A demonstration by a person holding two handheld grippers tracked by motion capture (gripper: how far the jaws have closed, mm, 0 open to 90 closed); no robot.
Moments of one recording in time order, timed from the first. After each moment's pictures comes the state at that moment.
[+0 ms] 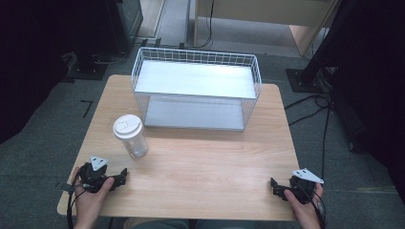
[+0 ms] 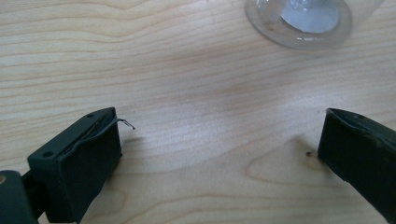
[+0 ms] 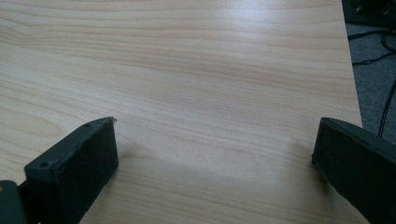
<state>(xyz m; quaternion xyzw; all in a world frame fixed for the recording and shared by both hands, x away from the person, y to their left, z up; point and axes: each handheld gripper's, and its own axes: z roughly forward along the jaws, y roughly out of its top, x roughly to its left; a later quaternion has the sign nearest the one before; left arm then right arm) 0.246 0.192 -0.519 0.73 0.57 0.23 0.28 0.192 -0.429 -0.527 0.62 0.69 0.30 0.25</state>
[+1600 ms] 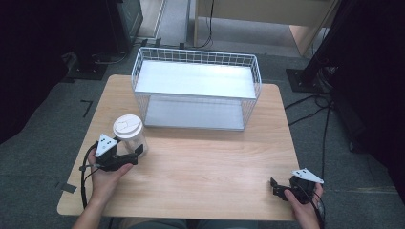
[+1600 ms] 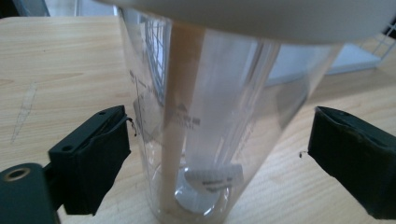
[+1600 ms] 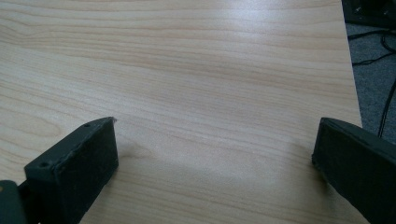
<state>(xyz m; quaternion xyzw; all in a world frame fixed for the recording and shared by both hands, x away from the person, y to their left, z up) 0.287 0.154 -0.473 0.70 0.48 0.24 0.48 0.192 -0.428 -0.527 0.62 0.69 0.30 0.25</state>
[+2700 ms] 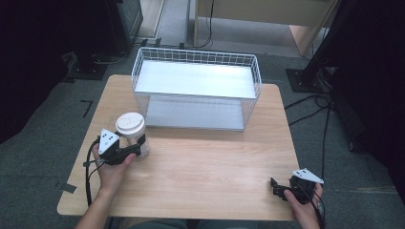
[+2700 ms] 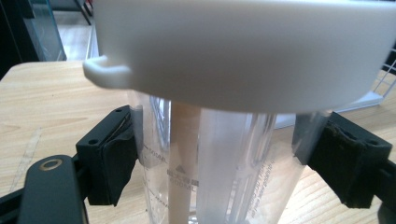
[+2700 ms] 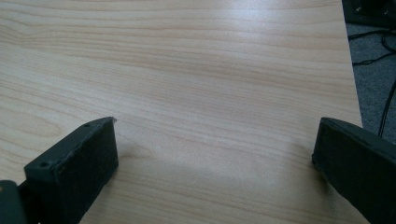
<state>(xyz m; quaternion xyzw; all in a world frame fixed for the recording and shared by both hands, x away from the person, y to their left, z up) 0.297 0.143 -0.464 0.67 0.46 0.28 0.52 0.192 -0.428 -0.527 0.62 0.69 0.30 0.25</state>
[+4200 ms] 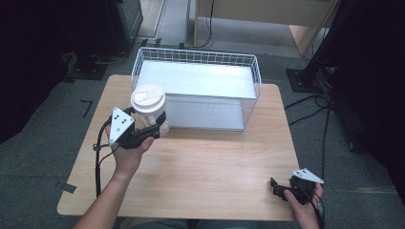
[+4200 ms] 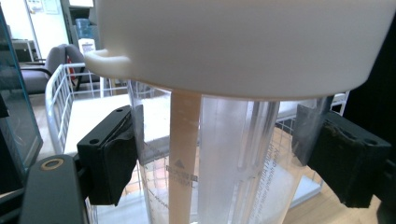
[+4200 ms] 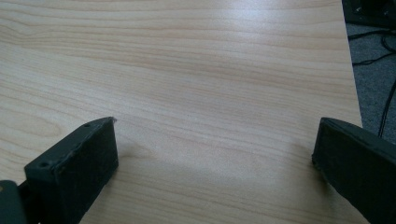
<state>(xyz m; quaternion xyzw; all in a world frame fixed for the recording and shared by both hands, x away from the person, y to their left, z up) 0.298 0.076 -0.360 0.63 0.35 0.33 0.60 0.192 -0.429 -0.527 0.62 0.69 0.30 0.25</state>
